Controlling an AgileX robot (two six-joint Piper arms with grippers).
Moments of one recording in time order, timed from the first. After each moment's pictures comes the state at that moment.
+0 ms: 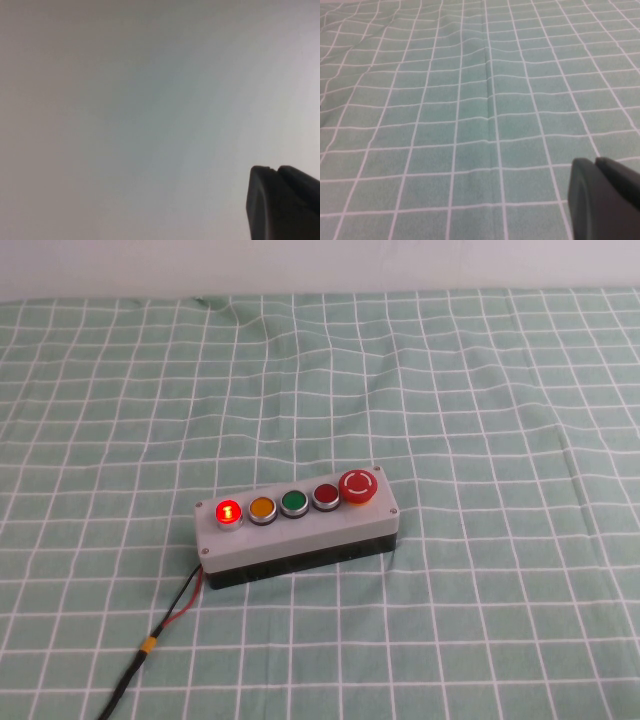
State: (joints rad) right arm 0.04 -0.01 0.03 0.07 0.34 0.07; left arm -0.09 -0.01 -0.01 -0.03 -0.71 0.00
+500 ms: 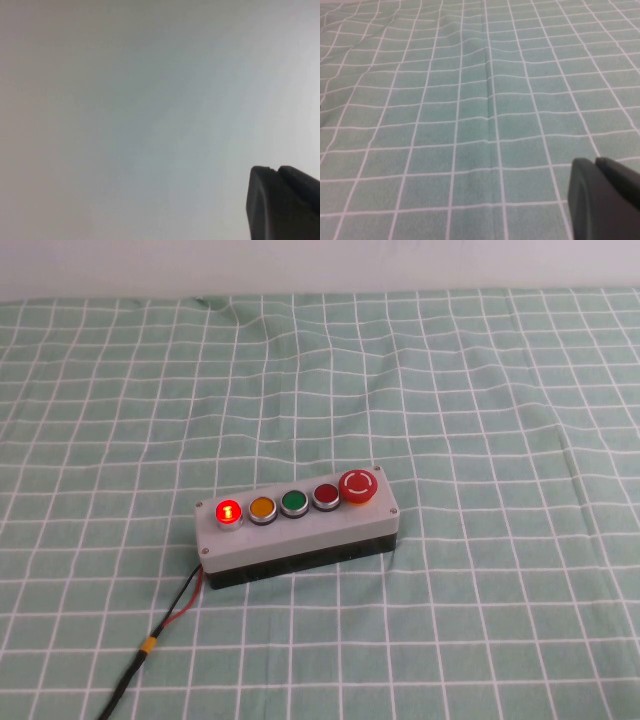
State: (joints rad) right arm 0.04 -0.01 0.03 0.07 0.34 0.07; left arm -0.09 0.05 -0.56 -0.03 -0.07 0.00
